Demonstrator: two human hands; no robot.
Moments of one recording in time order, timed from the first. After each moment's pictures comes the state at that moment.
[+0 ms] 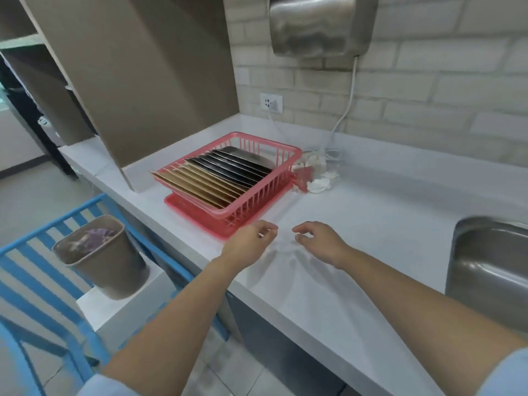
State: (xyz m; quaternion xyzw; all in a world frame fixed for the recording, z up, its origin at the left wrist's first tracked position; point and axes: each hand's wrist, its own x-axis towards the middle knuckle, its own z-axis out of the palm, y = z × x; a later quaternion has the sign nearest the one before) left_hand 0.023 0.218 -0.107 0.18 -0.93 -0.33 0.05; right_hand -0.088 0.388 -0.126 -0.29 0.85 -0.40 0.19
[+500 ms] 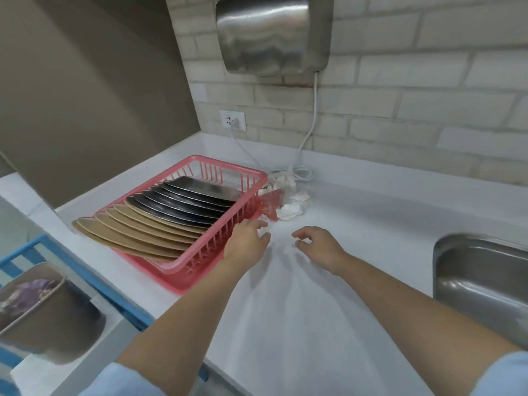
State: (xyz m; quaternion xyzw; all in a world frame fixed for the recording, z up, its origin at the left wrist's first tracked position) left_hand -0.123 0.227 -0.117 0.18 -0.94 -0.27 0.07; right_hand -0.194 0.408 -0.130 -0.22 0.88 -0.41 0.14
